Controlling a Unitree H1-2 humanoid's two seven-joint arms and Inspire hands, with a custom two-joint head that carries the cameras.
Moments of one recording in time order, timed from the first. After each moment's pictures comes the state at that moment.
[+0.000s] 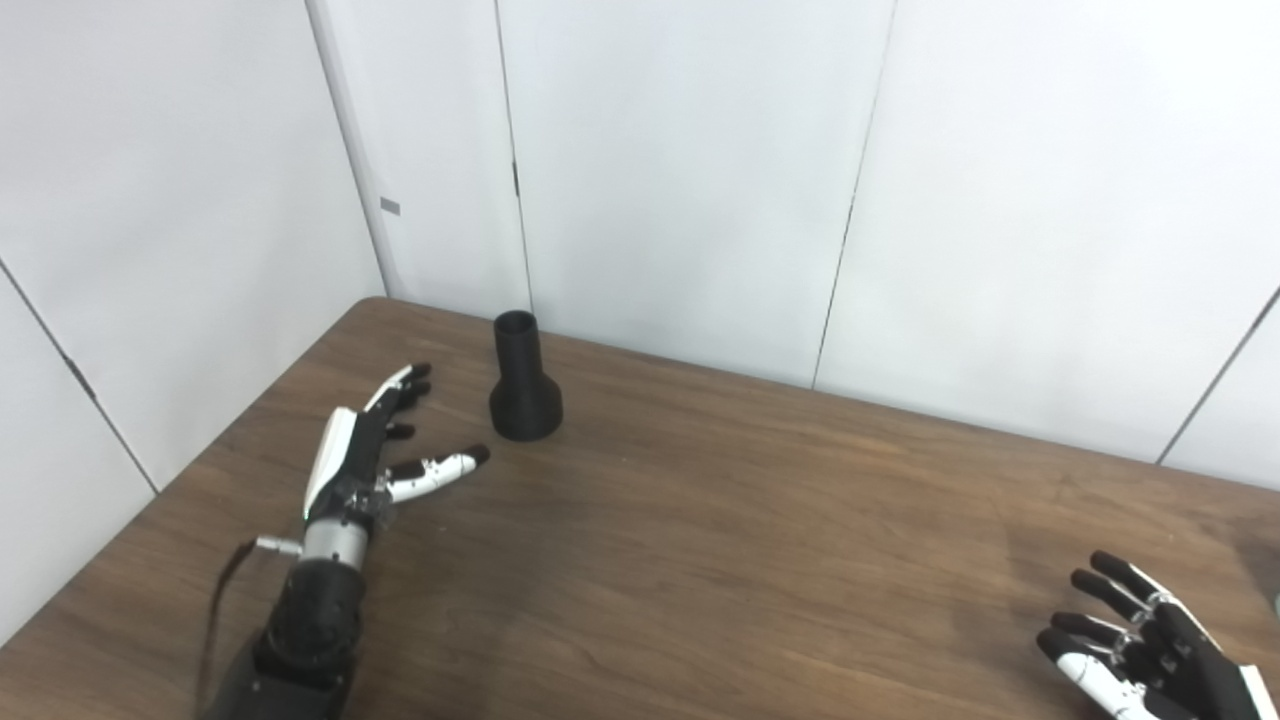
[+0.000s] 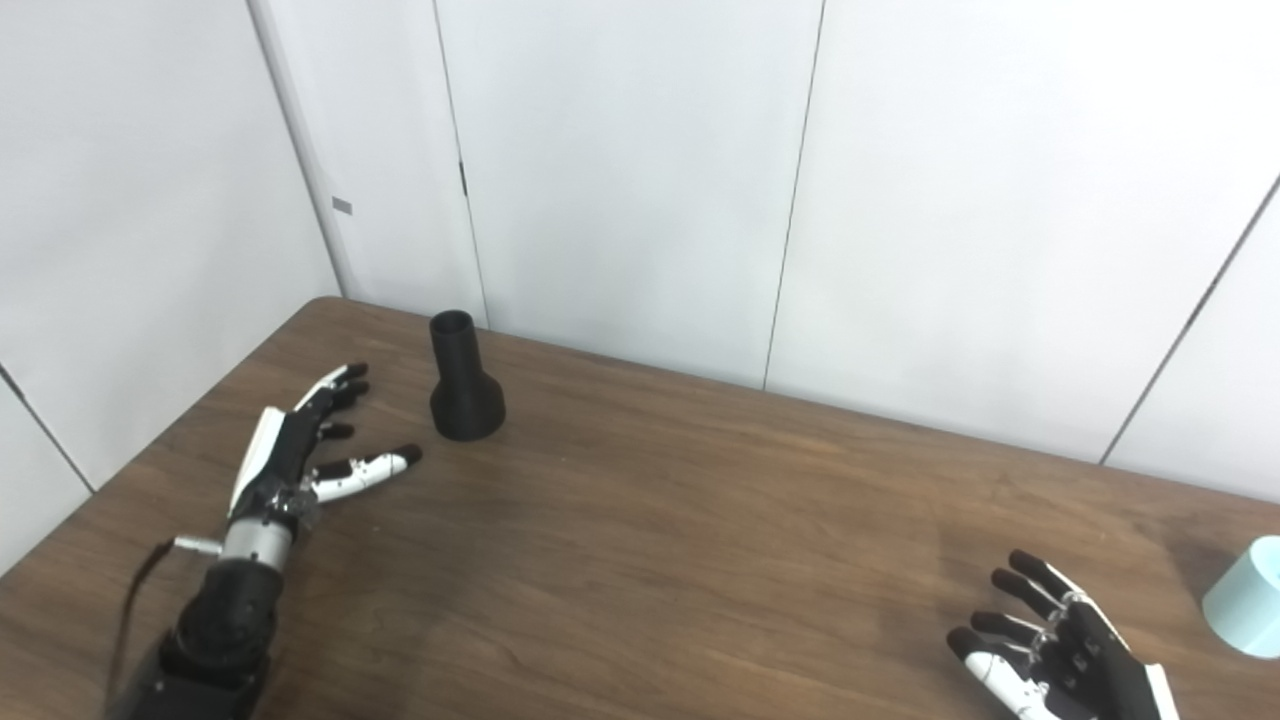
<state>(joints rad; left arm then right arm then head) -0.17 0.43 0.22 0.13 0.21 0.07 0.11 -0.03 -0.08 -0.07 -0.24 0.06 0.27 0.01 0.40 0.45</state>
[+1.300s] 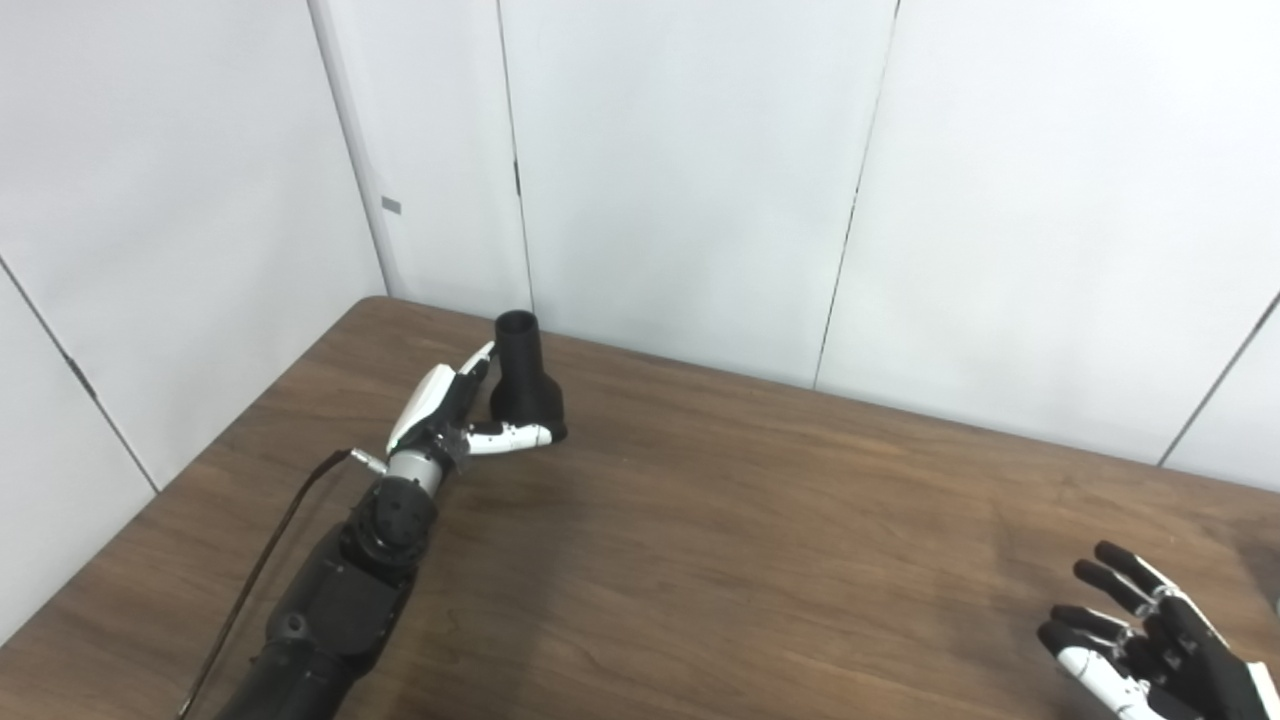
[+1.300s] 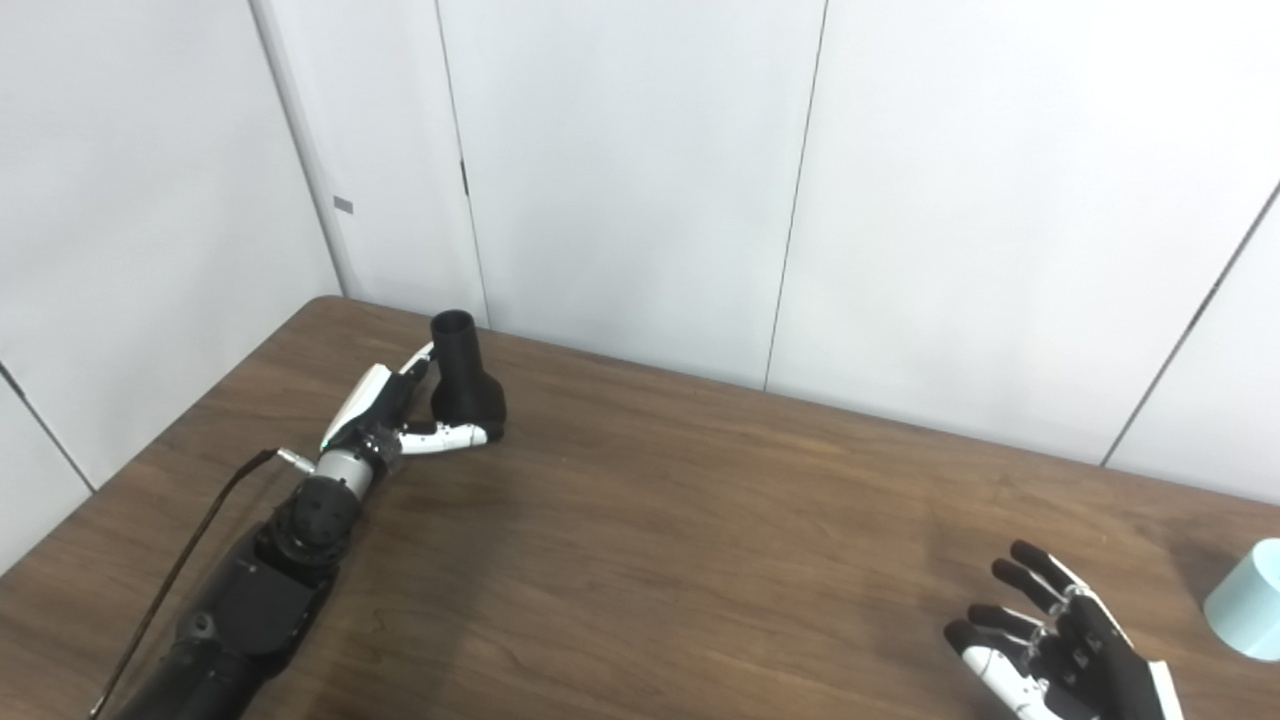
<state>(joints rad) -0.41 0.46 0.03 0.43 0.29 0.10 0.06 -0.01 -0.06 -0.06 -0.35 0.05 0.34 0.00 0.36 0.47</state>
